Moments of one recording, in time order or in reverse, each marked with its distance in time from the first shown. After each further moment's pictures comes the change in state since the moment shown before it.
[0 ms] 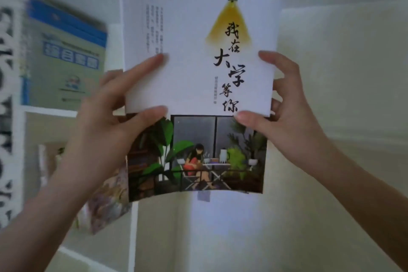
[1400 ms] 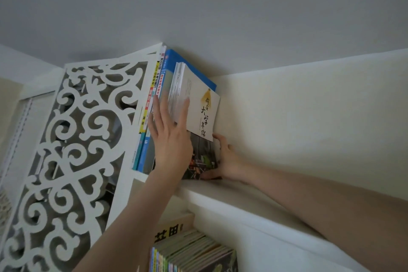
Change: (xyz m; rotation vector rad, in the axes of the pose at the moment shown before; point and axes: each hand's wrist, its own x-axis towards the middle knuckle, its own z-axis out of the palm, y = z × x) left_hand 0.169 -0.330 -0.155 1.117 0.400 0.073; right_hand 0.278 0.212 0.392 -0.280 -0.508 0.216
